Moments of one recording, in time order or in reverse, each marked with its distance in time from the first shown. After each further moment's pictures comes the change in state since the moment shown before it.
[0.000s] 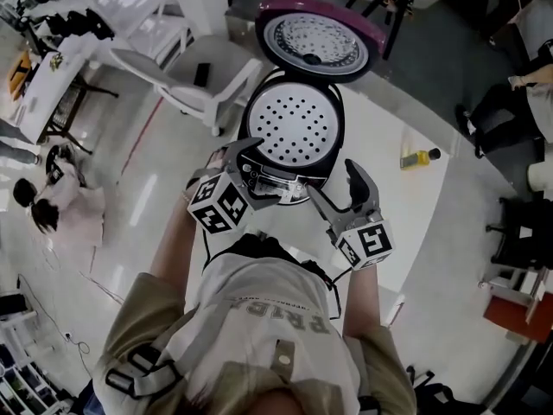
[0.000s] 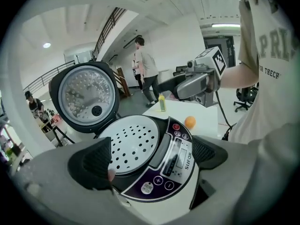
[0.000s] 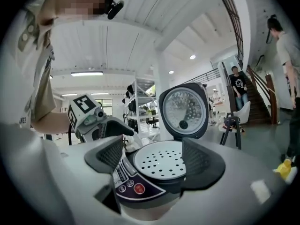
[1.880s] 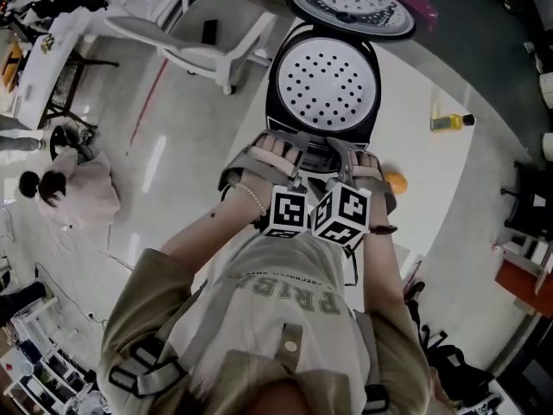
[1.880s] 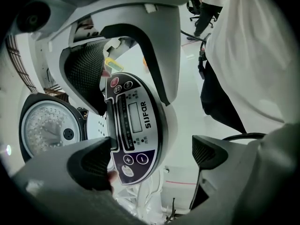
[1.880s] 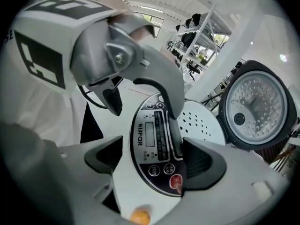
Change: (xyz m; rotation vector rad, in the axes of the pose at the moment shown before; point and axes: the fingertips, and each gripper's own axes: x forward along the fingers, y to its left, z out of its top) left arm 0.015 -0.051 -0.089 0.807 0.582 -0.057; right arm 0.044 0.099 -0.127 -0.718 0.893 0.261
